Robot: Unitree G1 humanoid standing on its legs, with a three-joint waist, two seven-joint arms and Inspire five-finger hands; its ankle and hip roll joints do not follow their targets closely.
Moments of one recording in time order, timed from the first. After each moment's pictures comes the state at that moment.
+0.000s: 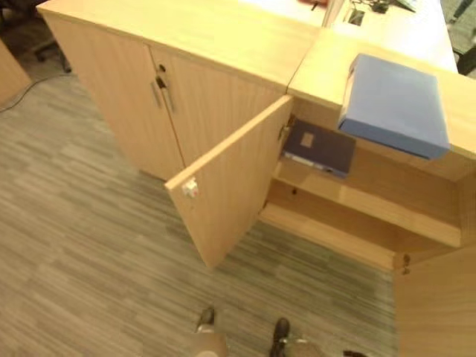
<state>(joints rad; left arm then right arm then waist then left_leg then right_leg) 0.06 0.28 -0.04 1.28 -0.16 -0.03 0.12 0.00 -0.27 0.17 1.30 0.24 0.01 -0.02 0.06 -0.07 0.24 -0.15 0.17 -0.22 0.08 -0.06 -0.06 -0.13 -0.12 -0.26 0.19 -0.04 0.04</state>
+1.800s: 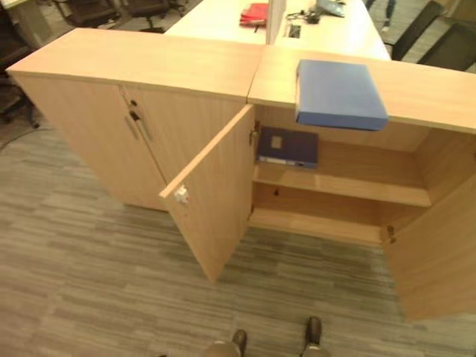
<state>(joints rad) 0.01 0.29 0.00 1.36 -0.13 -0.02 0.10 0.02 -0.25 0.17 1.33 0.23 0.03 -0.02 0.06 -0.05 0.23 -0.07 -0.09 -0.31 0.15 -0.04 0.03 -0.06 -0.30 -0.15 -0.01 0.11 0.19</state>
